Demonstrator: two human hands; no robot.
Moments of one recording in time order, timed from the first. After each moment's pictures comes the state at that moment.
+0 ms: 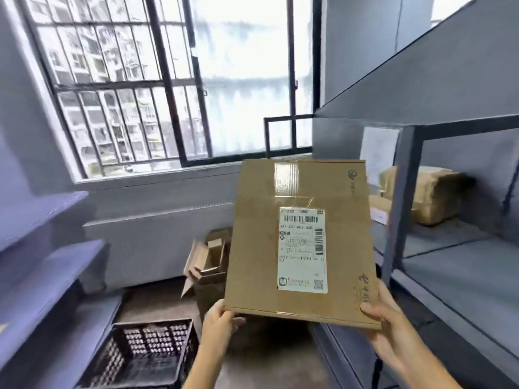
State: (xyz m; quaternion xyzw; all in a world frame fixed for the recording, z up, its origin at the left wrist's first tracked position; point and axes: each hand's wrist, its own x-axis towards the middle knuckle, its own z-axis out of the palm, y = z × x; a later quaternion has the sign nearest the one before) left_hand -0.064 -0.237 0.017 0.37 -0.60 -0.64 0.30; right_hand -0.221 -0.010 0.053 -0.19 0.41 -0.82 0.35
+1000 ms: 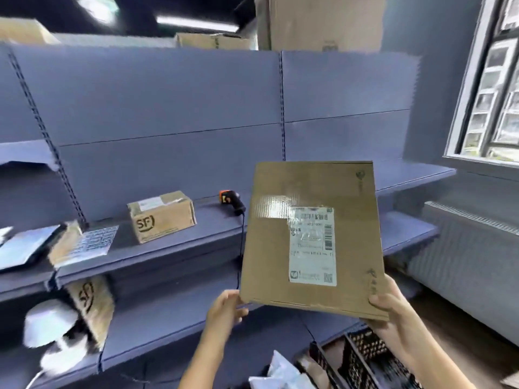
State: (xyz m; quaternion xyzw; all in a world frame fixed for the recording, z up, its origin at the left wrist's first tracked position) left_hand 0.365 -0.407 0.013 0.68 -0.21 -0.32 0.62; right_hand 0.108 -0.531 0.031 -0.41 0.21 -0.42 0.78
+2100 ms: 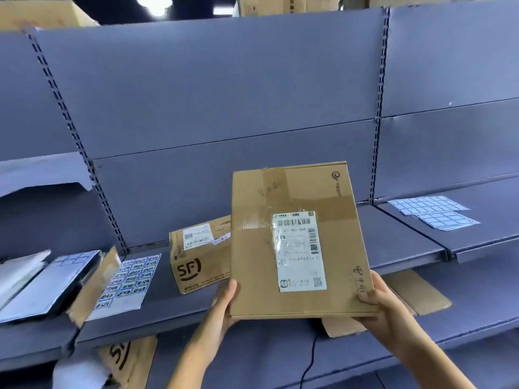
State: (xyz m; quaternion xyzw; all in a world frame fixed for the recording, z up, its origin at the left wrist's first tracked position) left_hand 0.638 -0.488 0.036 0.58 -0.26 -0.36 0.68; right_hand 0.423 -0.691 0.034 -0.49 0.13 -0.26 0.82
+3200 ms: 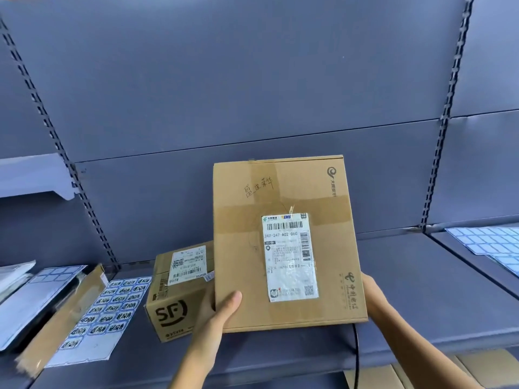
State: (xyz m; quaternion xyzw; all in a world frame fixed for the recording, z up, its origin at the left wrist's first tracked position) left_hand 0.723 -0.581 0.033 0.59 -0.23 -0.19 0.75; right_hand 0.613 -0.858 0.003 -0.79 0.40 -0.13 0.44
